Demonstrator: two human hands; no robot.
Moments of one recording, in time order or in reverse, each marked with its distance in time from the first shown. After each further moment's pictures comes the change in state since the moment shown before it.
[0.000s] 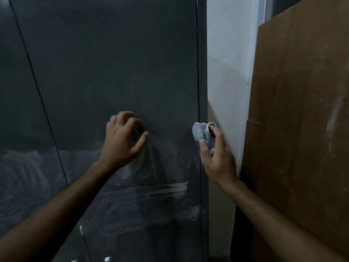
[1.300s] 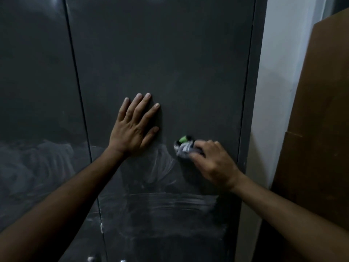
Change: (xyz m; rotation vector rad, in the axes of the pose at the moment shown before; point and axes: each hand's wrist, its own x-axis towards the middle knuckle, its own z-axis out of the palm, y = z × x) left_hand 0.012 -0.094 0.007 0.451 0.144 0.244; right_hand 0.044 -0.002 0.097 -0.345 -0.122 -0.979
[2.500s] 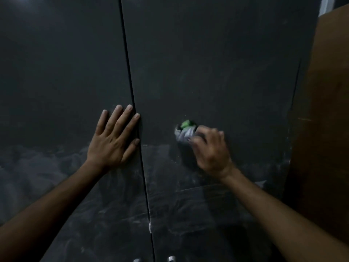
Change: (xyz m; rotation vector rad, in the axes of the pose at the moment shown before) left_hand -0.129 -0.171 -0.016 -0.019 -0.032 0.073; right_hand 0.114 -0.126 0.070 -0.098 0.094 0.315
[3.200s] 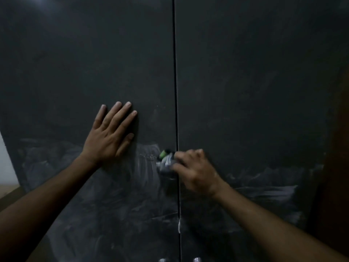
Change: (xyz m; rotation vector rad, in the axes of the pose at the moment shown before) left_hand -0.044 -0.108 -0.027 -0.054 0.027 0.020; right_hand 0.022 -0.118 0.053 0.095 -0.187 -0.289
